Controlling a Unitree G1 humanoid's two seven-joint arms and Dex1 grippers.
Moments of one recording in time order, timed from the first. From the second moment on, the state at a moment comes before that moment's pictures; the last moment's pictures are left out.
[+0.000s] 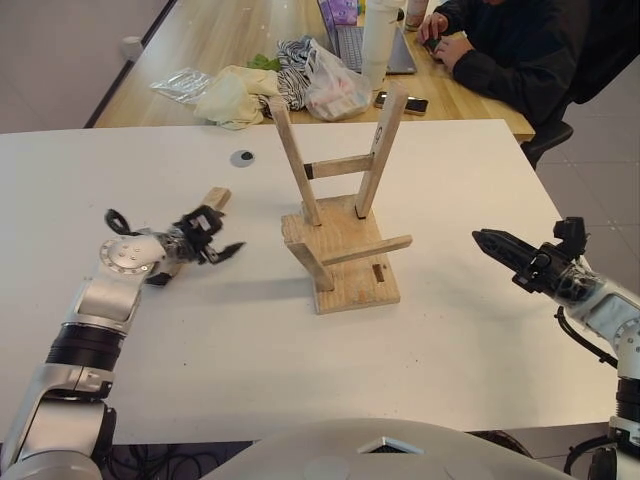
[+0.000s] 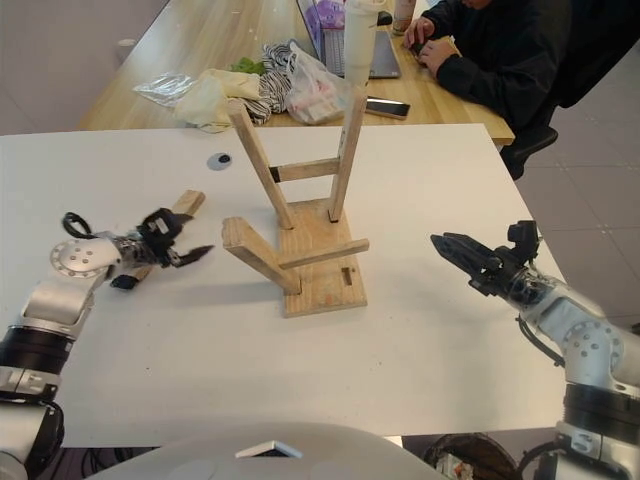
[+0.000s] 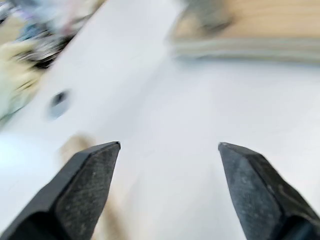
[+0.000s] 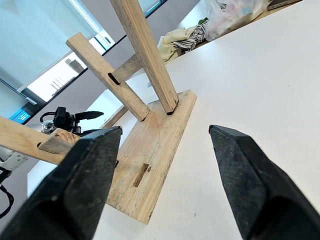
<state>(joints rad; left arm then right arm) -0.29 0.73 -0.08 0.35 -0.08 0.09 -0.69 0.02 -0.60 -0.41 -0.05 0.93 0.82 0.80</state>
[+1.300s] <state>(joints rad) -0.73 0.45 0.35 0.20 -0.93 0.66 -0.88 -0.44 -0.48 -0.38 -0.19 1.25 0.88 0.54</state>
